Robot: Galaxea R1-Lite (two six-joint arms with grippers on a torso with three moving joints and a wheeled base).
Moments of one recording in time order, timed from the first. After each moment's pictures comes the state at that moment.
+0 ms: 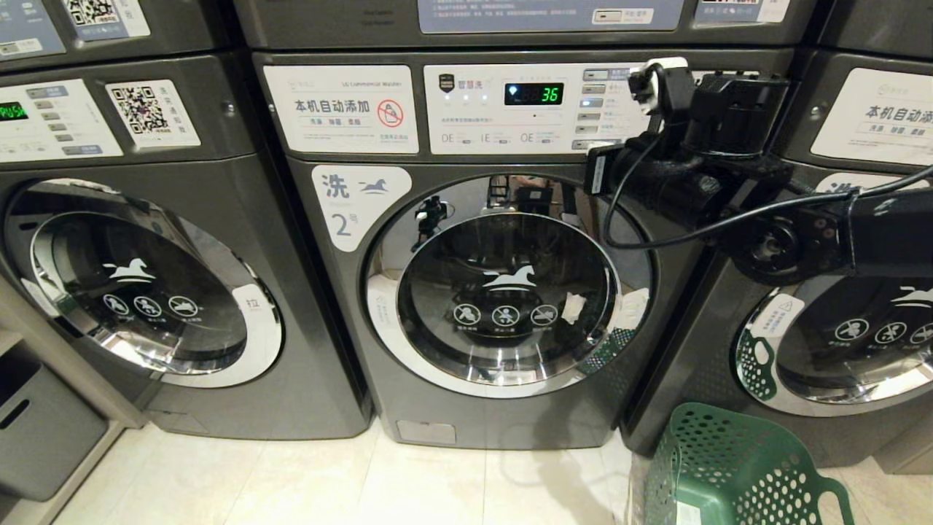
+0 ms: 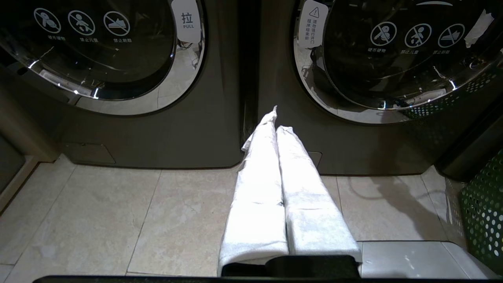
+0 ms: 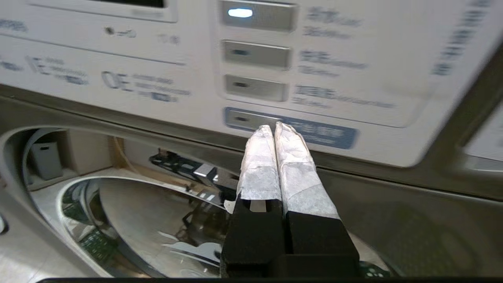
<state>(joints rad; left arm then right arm) -0.01 0.00 0.00 0.01 0.00 0.00 0.41 1.97 -1.54 -0.56 -0.16 -0.05</state>
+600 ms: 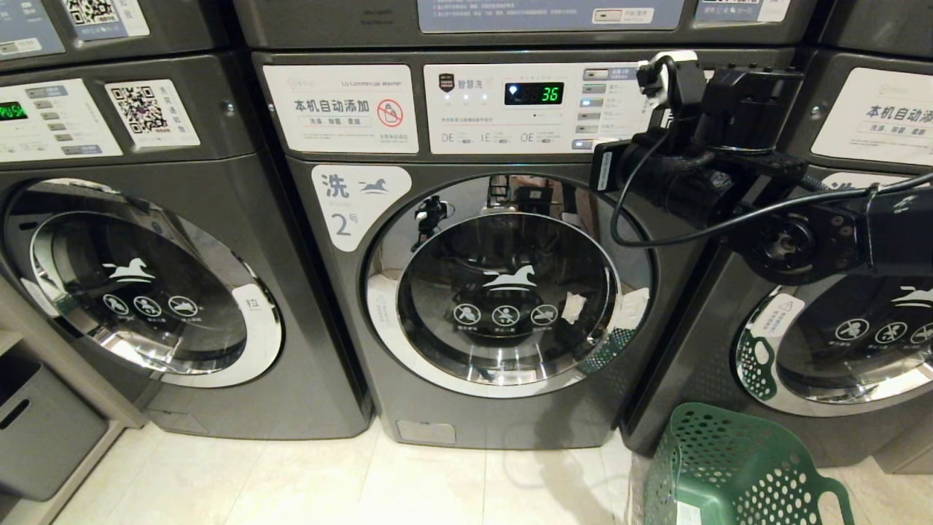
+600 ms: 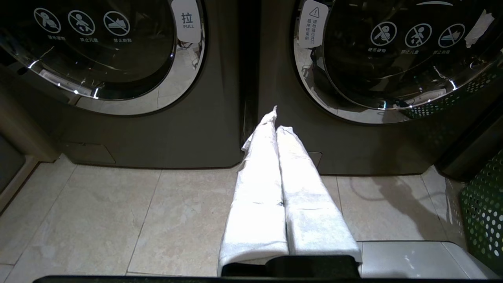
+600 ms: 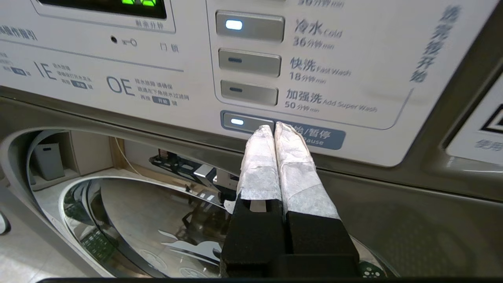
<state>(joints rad) -0.01 0.00 0.00 0.01 0.00 0.00 0.41 1.95 -1.53 -0.56 -0.16 -0.06</state>
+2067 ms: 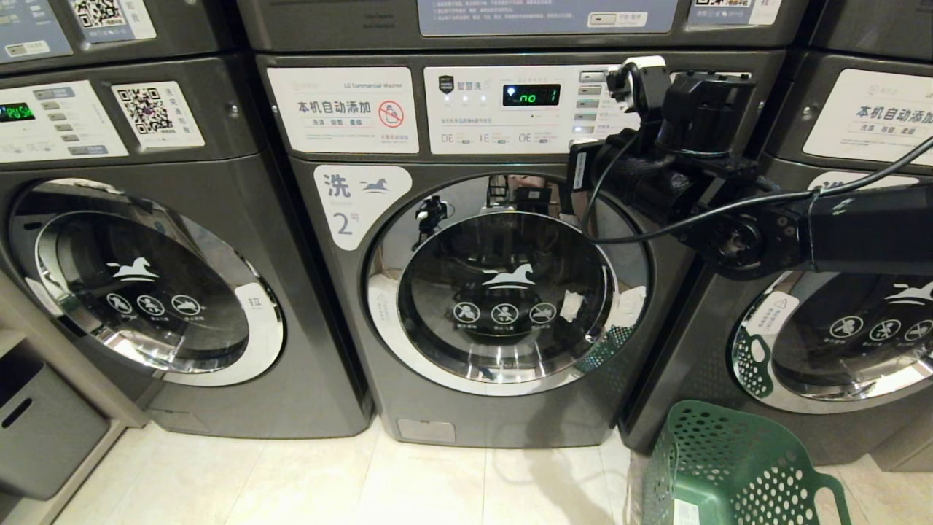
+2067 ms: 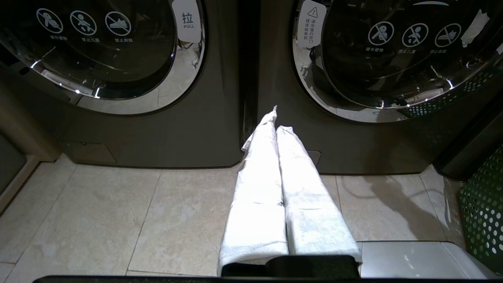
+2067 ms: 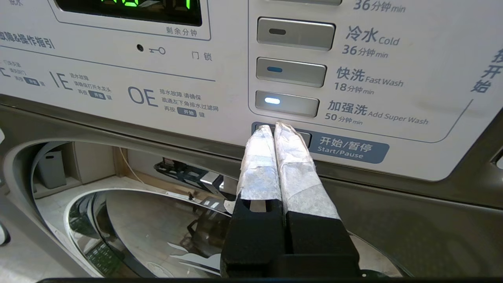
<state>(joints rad) -0.01 0.00 0.00 0.01 0.00 0.00 0.42 2.05 -1.65 -0.56 -0.21 -0.05</state>
